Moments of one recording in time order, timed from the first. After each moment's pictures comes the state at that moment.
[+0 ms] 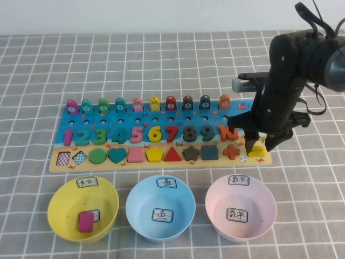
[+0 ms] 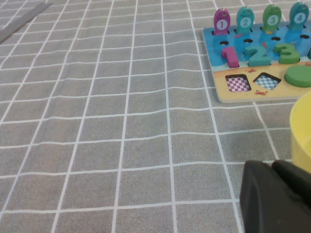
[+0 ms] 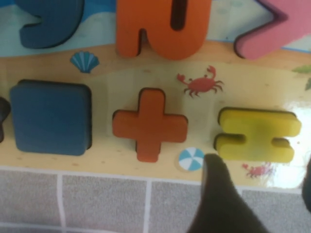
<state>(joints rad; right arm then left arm) 0.40 2.08 -1.68 0.06 1.15 0.29 0.02 -0.01 0.03 -0.03 0.37 0.07</state>
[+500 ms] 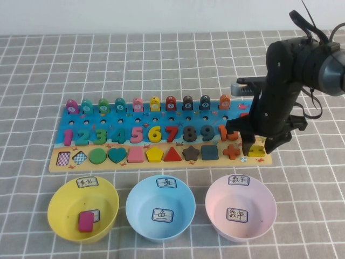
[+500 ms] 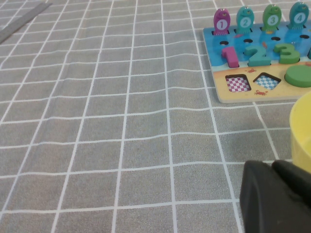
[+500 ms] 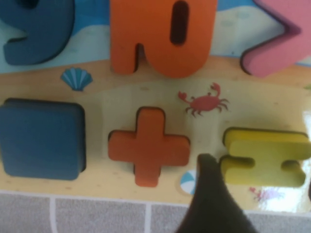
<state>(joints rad) 0.40 2.11 -1.68 0.06 1.13 0.29 0.02 -0.01 0.03 -0.03 0.37 0.07</state>
